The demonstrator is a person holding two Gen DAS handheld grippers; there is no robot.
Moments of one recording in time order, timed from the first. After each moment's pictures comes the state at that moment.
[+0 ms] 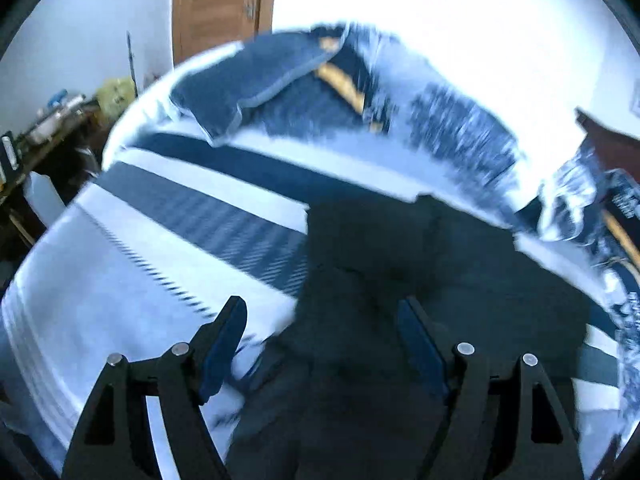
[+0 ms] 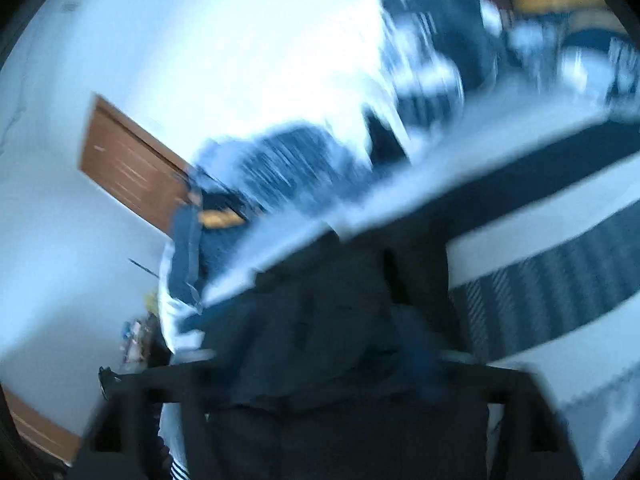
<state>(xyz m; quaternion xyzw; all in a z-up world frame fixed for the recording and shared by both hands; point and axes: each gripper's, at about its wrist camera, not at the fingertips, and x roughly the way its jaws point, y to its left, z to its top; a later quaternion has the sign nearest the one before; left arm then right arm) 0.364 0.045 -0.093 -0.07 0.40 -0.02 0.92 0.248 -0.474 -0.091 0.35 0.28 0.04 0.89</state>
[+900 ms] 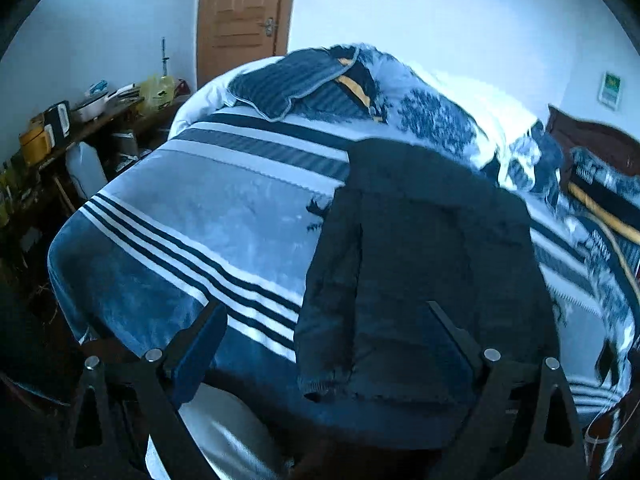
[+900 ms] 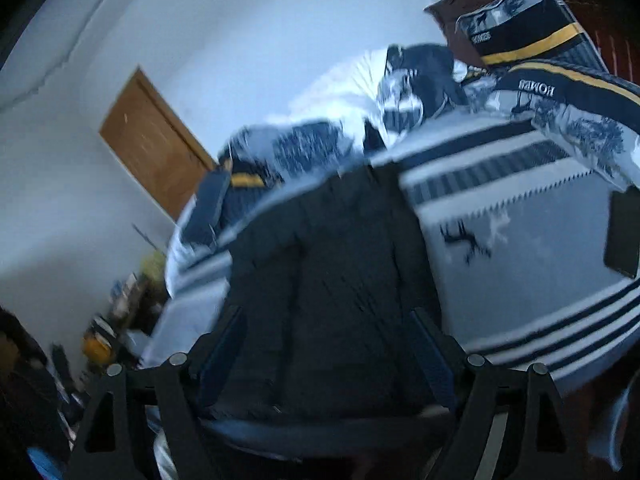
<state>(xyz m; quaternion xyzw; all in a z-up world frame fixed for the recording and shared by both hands) 0.062 0.121 -0.098 -0.06 0.39 -0.03 0.92 -0.067 -0.329 -0.100 0.27 0.32 -0.01 0.91</state>
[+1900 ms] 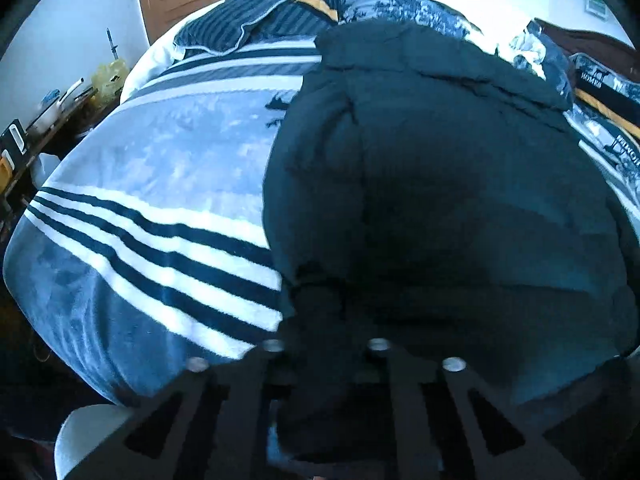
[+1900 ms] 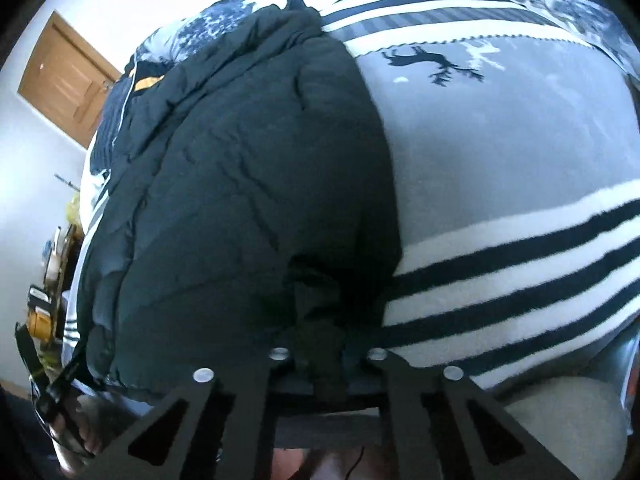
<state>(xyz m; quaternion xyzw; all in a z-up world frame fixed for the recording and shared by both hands) 0.122 0.079 -0.248 0.02 0.46 -0.05 0.89 -0.012 -0.337 -0.281 0.29 0.47 -0.08 0.83</state>
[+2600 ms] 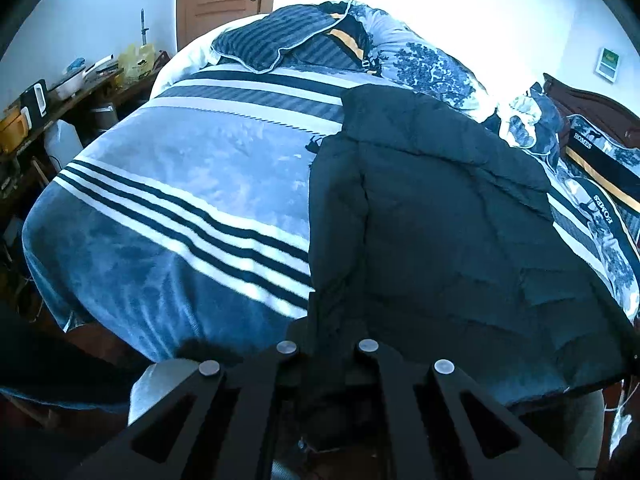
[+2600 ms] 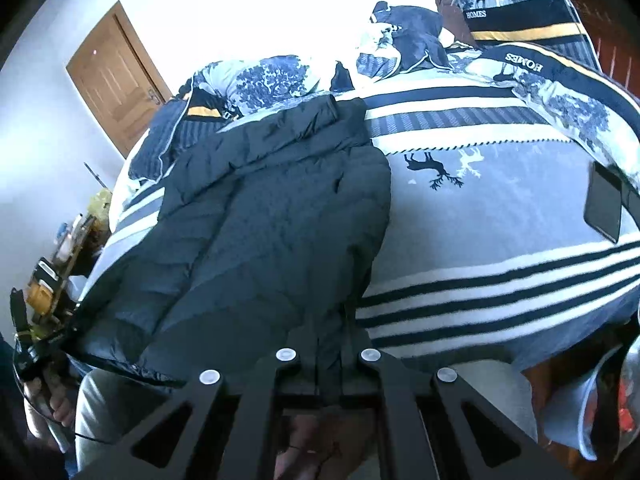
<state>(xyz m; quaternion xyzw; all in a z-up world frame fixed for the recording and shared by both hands) 0.065 0.138 -0.166 -0.06 0.44 -0.05 0.89 -0.090 -0.306 -0.168 0.22 0.39 -0.06 0.89</state>
